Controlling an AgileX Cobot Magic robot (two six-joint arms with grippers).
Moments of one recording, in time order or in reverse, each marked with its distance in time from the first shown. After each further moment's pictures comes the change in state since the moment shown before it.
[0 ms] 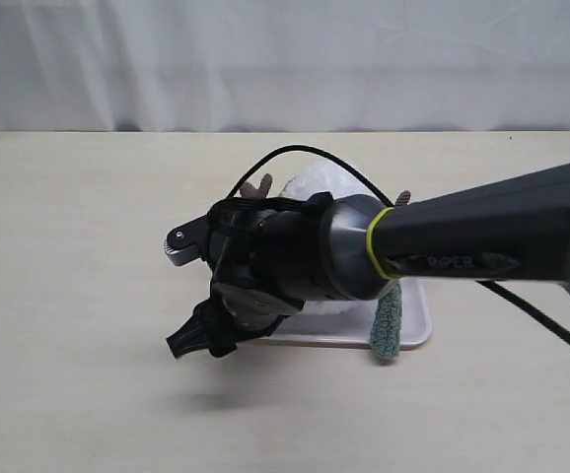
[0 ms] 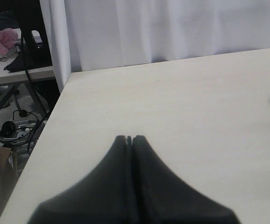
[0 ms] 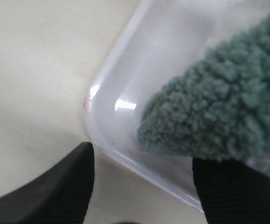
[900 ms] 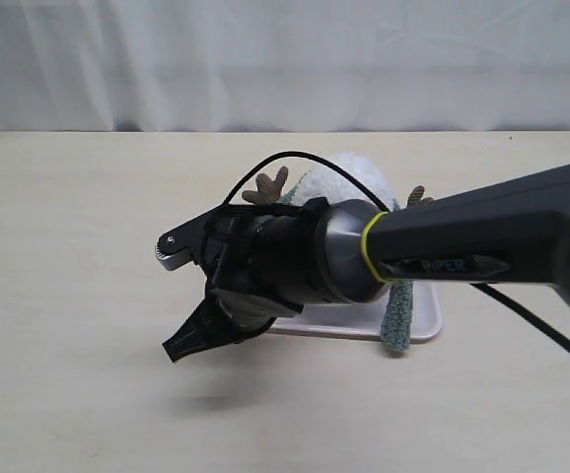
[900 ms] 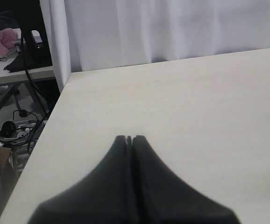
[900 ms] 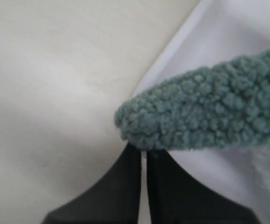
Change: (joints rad) left arm 0.000 0.000 0.000 0.000 0.000 0.000; right arm 0.000 0.014 0.000 -0.031 -0.047 -0.035
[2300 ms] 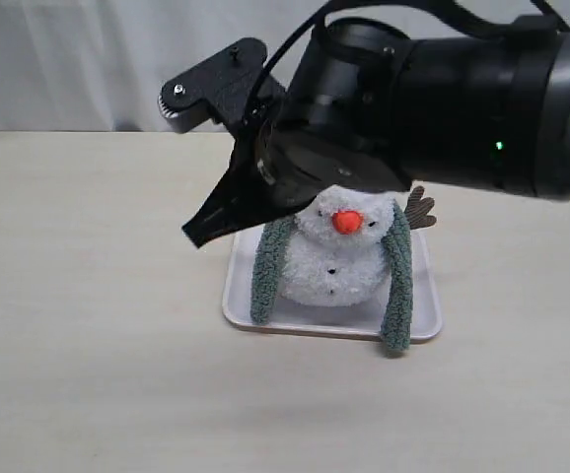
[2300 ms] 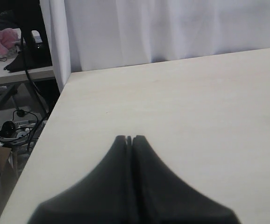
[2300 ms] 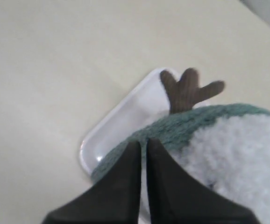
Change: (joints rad) left arm 0.000 0.000 0.000 0.000 0.000 0.000; right arm -0.013 -0.356 -0.045 -0.035 0.189 -0.221
